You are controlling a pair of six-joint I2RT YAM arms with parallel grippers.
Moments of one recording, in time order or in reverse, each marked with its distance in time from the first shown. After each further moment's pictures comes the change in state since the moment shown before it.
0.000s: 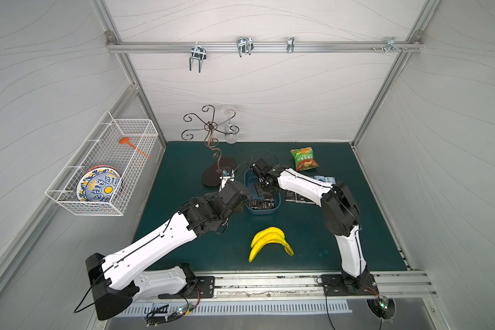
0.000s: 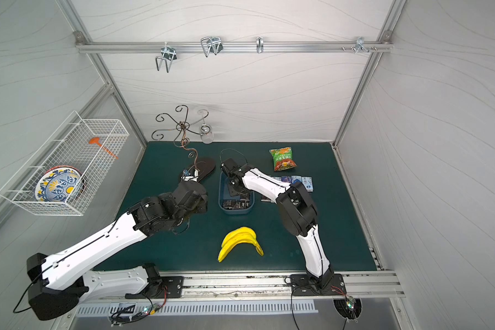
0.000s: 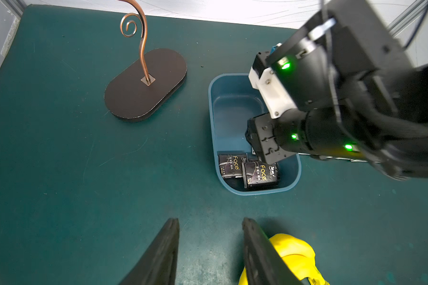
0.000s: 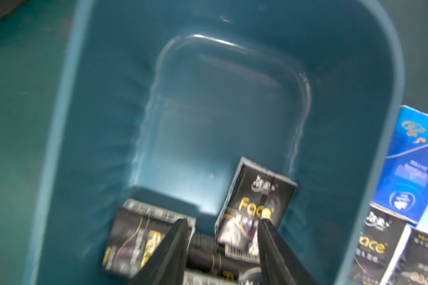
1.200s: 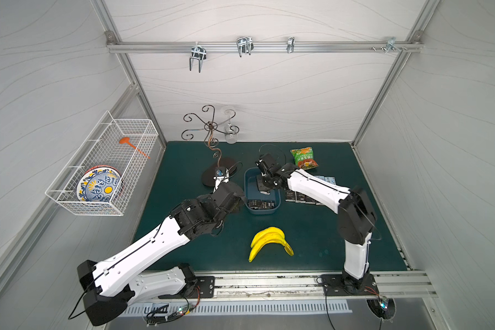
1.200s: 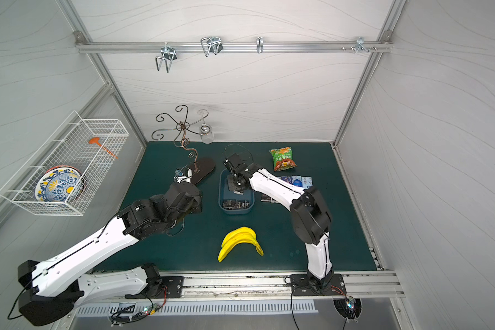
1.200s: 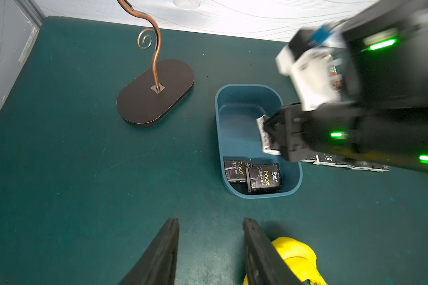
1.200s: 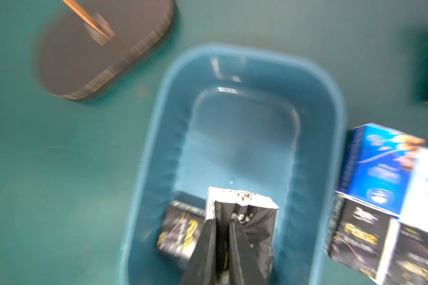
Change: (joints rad) left arm 0.007 -0.056 -0.002 -0.021 -0.031 0.006; right arm 0.003 -0.267 -0.161 0.150 -0.053 0.053
